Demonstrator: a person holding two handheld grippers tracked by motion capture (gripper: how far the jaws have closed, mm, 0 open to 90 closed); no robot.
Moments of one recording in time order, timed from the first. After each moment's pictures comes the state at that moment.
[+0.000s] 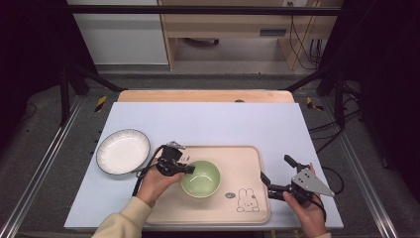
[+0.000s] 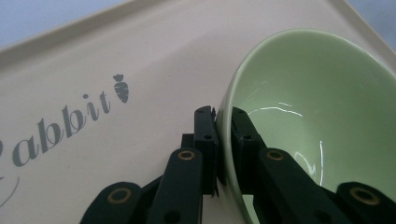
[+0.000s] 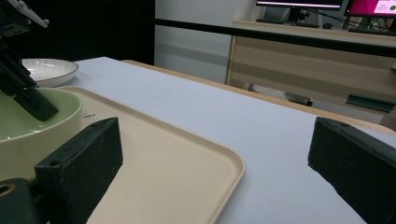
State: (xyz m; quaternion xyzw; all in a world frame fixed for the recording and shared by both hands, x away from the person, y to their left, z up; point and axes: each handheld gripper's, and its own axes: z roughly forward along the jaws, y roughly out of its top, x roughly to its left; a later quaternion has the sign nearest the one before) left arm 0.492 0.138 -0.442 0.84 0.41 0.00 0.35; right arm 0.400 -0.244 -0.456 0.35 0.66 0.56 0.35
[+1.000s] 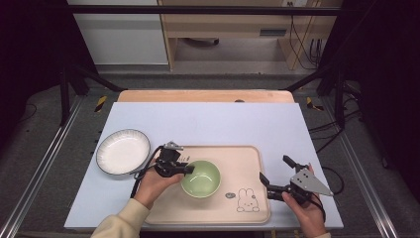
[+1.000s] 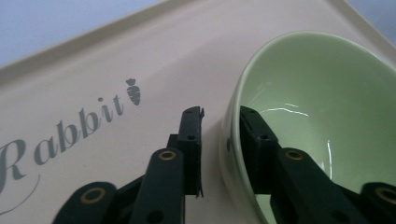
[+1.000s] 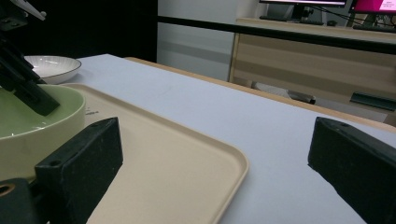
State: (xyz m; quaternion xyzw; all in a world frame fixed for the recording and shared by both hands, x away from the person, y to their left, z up) left arm 0.490 0.143 -0.443 0.84 0.40 0.03 0.37; right arm 0.400 -0.242 -0.457 0.34 0.67 0.56 0.35
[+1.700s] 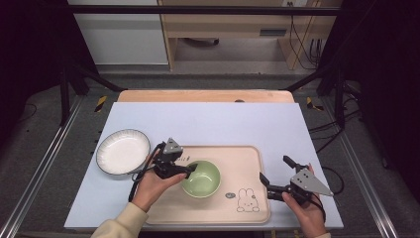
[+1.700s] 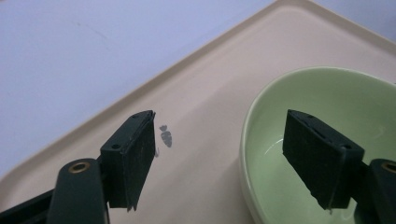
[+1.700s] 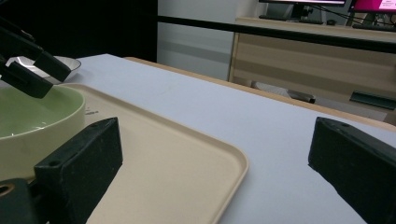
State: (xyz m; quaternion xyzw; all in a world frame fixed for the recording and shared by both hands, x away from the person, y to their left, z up) left arm 0.480 0.142 -0.430 0.84 0.35 0.15 0.39; right arm 0.400 -0.242 -0.457 0.35 0.67 0.56 0.35
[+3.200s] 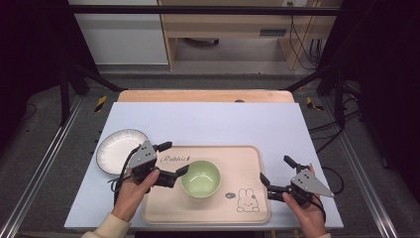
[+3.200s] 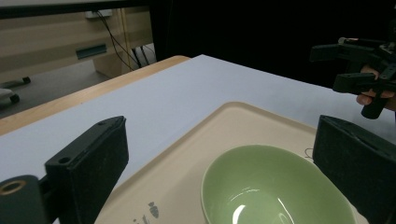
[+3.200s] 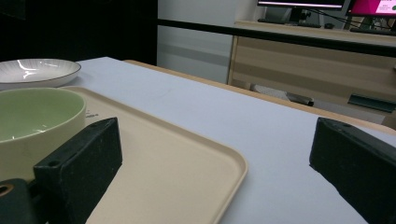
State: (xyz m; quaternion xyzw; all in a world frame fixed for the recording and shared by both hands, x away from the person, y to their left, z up) left arm 0.444 0.186 -0.398 0.76 0.24 0.18 0.58; right arm 0.398 -0.242 -0.456 0.35 0.67 0.56 0.35
